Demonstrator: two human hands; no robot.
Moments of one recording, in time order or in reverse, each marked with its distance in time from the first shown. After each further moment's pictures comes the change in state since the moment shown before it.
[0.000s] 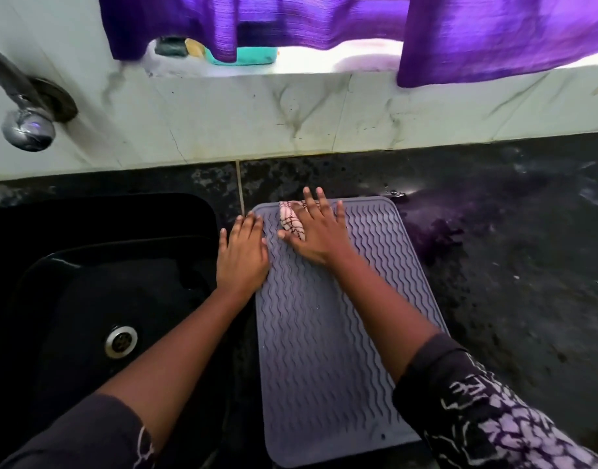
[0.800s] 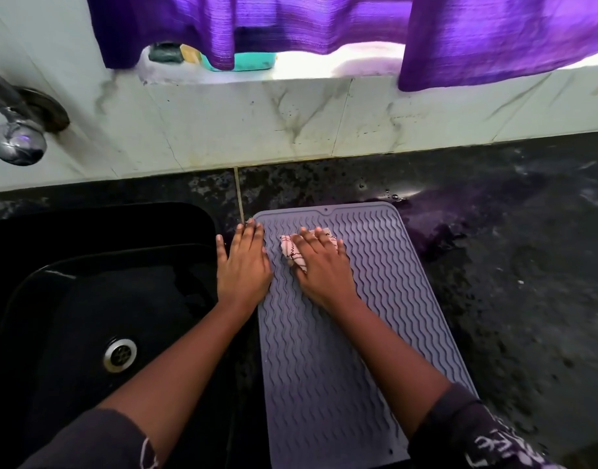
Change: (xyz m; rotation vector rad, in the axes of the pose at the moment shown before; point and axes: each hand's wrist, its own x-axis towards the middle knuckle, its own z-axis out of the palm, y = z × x) left_hand -0.001 -0.001 0.003 0.081 -0.004 -0.008; right_hand -0.043 -0.016 0.018 0.086 0.074 0.025
